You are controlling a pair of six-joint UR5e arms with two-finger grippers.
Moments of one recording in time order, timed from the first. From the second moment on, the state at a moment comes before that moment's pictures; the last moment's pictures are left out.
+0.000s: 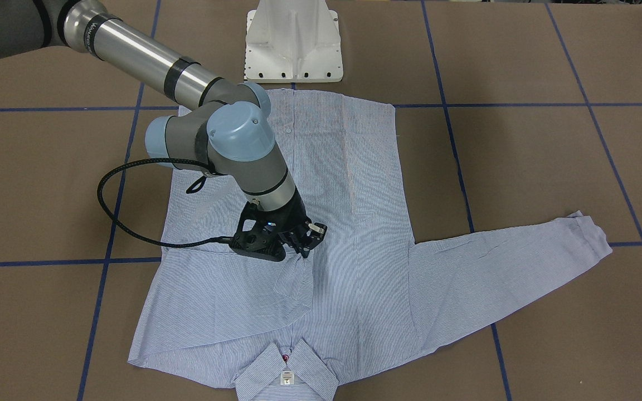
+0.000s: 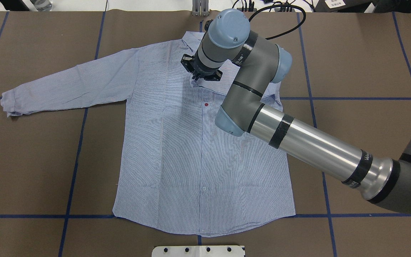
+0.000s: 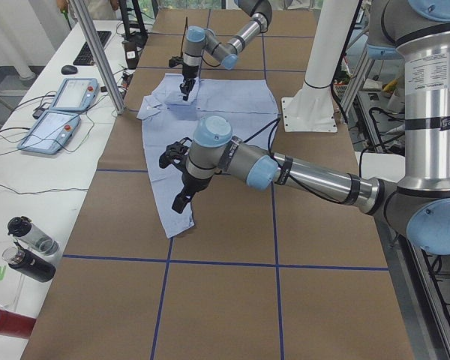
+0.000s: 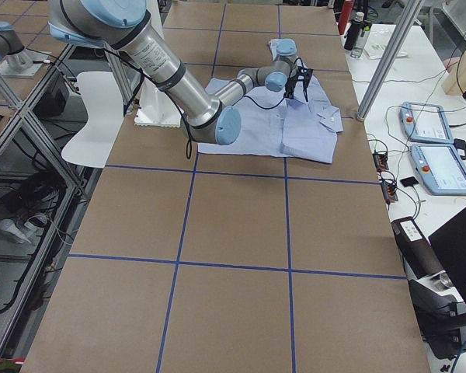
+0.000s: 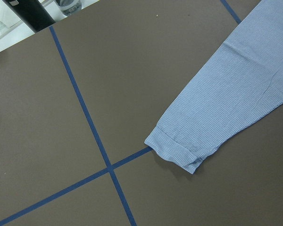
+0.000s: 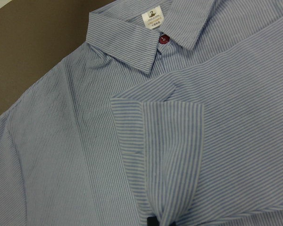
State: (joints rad) left arm -1.50 -1.46 -1.94 -1.81 -2.28 0.08; right arm 0.68 -0.61 1.15 -1.09 1.91 1.54
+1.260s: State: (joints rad) left arm -1.36 -1.59 -1.79 -1.89 -2.37 -0.34; right arm 0.65 -0.60 1.16 -1.10 1.85 1.67
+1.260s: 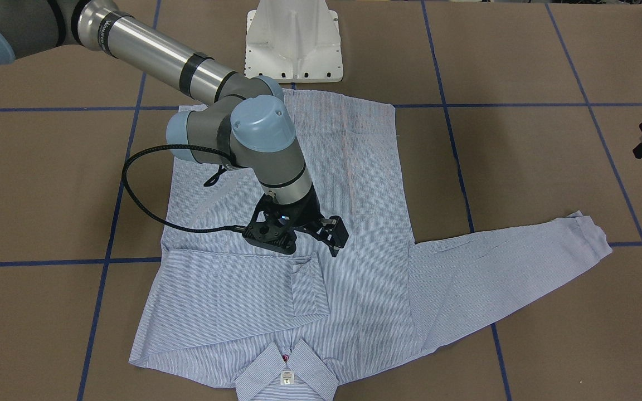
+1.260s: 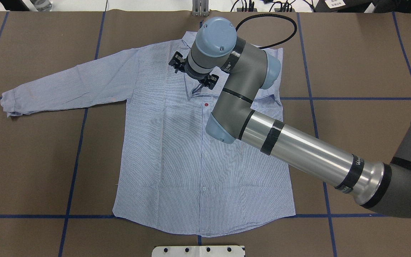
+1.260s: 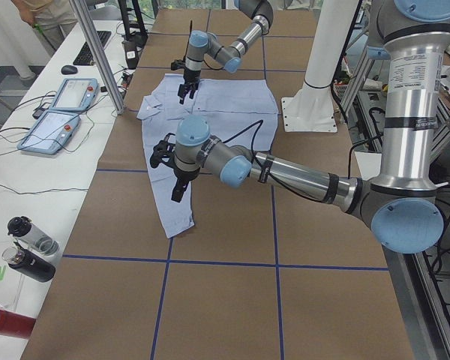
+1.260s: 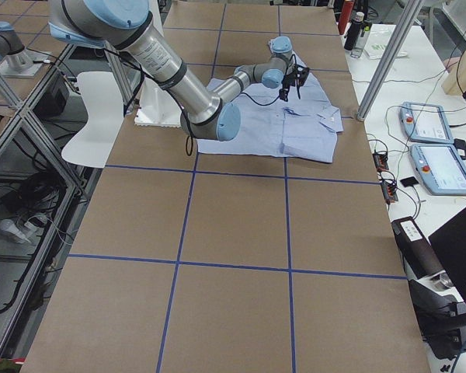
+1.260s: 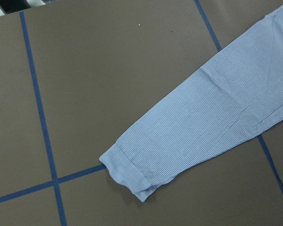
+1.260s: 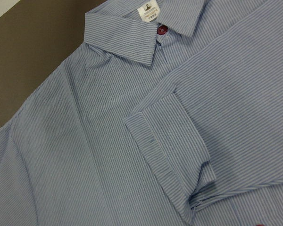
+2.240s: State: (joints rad) left arm -1.23 -1.70 -1.22 -2.54 -2.38 -0.94; right arm 0.66 -0.74 1.33 -1.10 1.86 1.69
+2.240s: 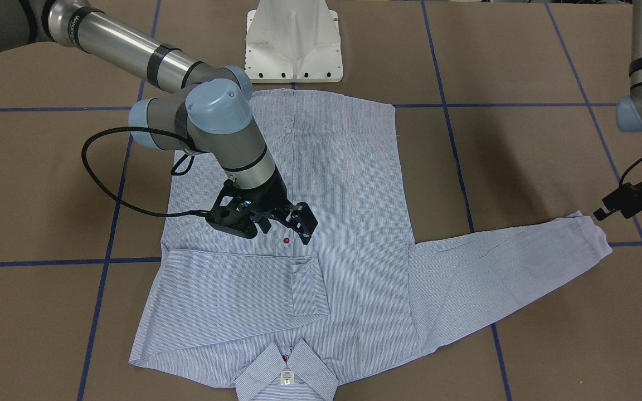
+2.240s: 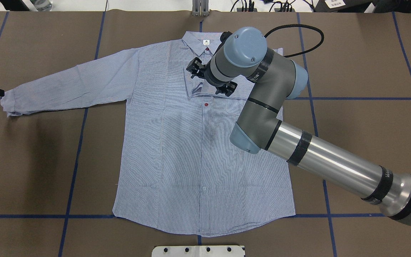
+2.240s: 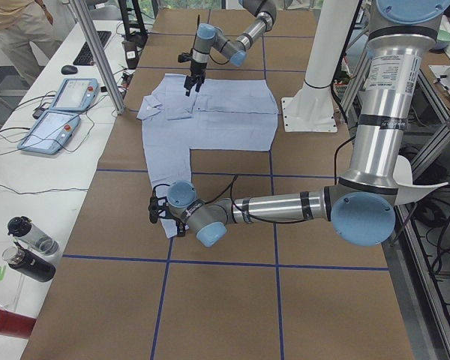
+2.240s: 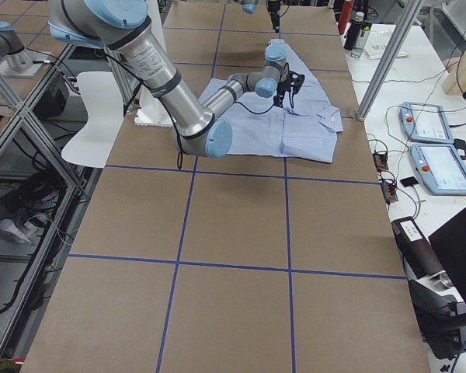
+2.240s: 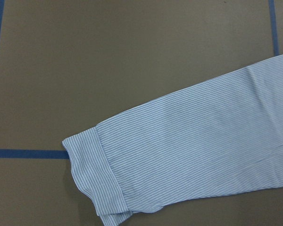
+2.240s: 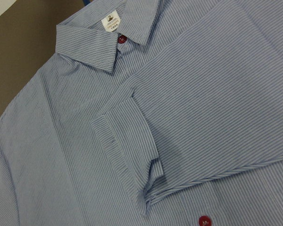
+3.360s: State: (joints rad) left arm -1.16 -1.76 -1.08 -2.59 -2.37 -0.98; right arm 0.66 -0.77 1.35 -1.10 1.85 1.69
